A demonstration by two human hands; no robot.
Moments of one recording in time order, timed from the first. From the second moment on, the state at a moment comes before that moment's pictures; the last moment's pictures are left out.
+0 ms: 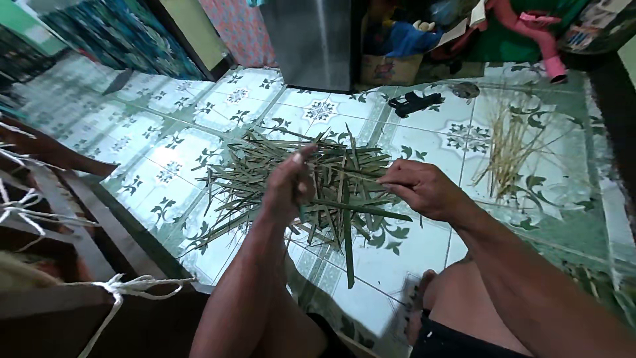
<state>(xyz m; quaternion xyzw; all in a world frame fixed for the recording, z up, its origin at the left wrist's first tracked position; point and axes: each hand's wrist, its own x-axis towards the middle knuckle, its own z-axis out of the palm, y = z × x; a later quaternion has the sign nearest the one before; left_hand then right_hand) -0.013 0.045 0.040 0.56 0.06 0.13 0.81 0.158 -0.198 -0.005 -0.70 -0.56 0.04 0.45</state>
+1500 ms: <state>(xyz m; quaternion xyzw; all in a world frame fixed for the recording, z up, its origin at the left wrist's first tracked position) -0.018 0.033 0.020 0.67 0.13 0.08 0.73 0.149 -0.178 -0.013 -0.73 -0.45 0.17 0.48</state>
